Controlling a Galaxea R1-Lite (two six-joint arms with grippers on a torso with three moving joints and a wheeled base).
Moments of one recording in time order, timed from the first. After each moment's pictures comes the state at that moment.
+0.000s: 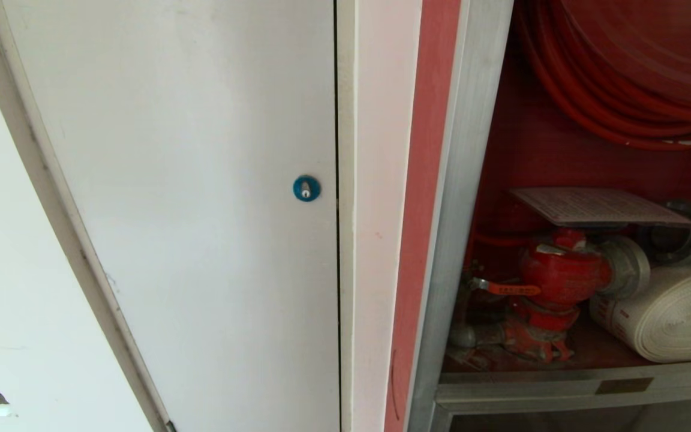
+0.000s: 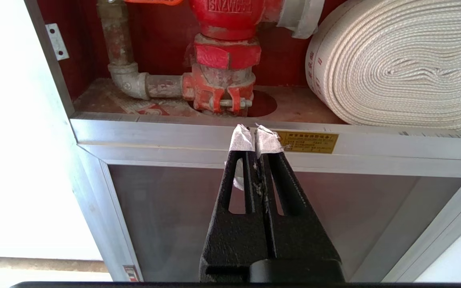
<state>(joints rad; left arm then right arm) -0.01 0.00 0.00 -0.01 -0.01 0.00 0.00 0.00 0.00 0.01 0.00 -0.04</state>
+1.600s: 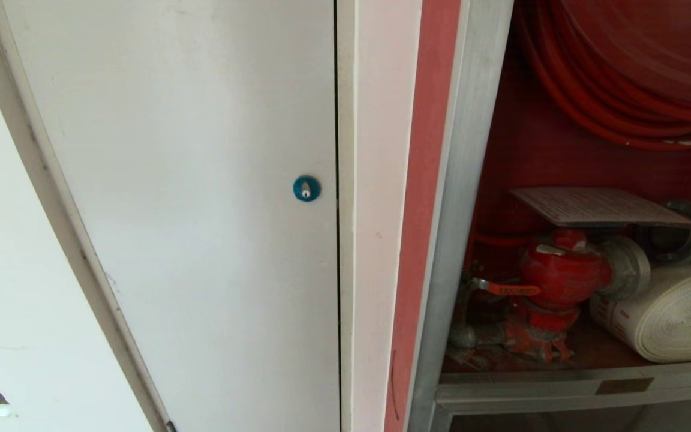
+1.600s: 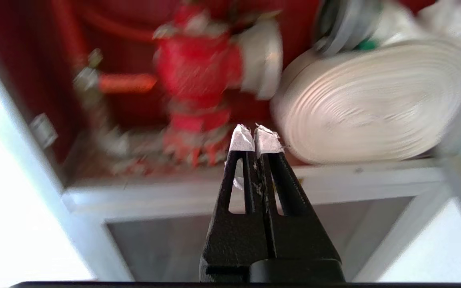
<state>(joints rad) -0.01 0.00 0.00 -0.01 -0.01 0.00 0.00 0.45 -0.40 0.00 -0.13 0.00</state>
